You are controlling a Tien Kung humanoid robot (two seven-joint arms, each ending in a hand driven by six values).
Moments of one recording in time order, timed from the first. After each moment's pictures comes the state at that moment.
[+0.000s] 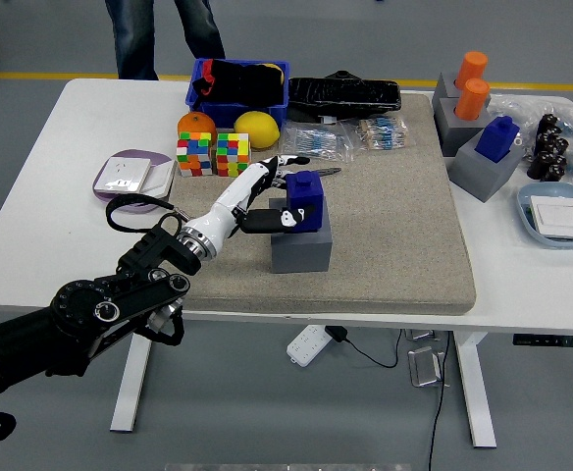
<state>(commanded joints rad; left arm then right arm) -0.81 0.15 -0.26 -0.93 0.71 0.35 -0.36 0.06 -0.44 1.53 0.27 -1.74 0.21 0.04</state>
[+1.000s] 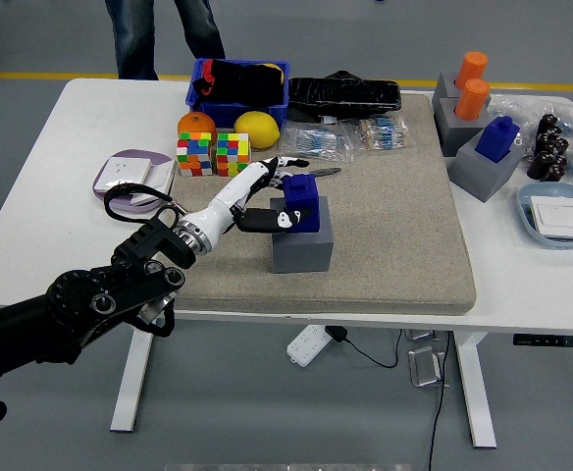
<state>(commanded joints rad) -0.85 0.18 -0.21 -0.91 0.72 0.32 -0.34 0.06 -0.45 1.54 0.27 -1.74 0.21 0.04</state>
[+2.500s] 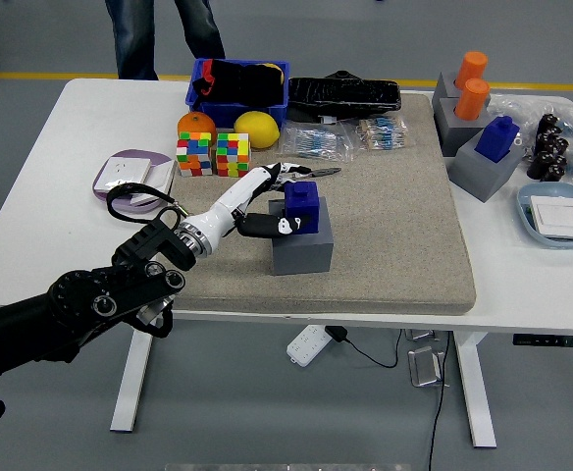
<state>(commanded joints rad) -0.86 0.17 -0.18 -0.90 0.74 0.32 -0.33 0.06 -0.44 1.54 0.27 -1.74 0.21 0.05</state>
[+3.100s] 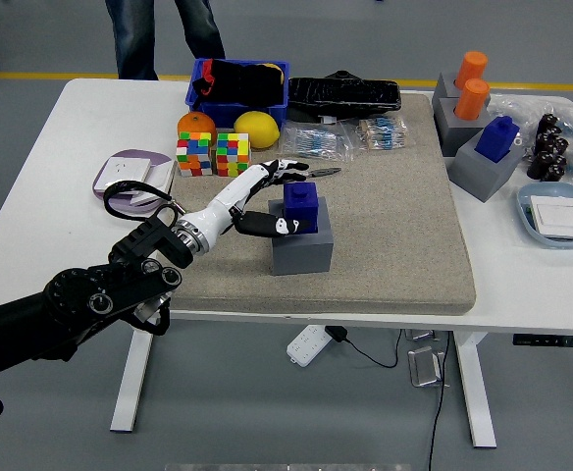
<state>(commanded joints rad) -0.86 0.19 -0.20 -0.90 0.74 0.29 -0.34 0.06 -0.44 1.55 0.27 -1.74 0.21 0.05</state>
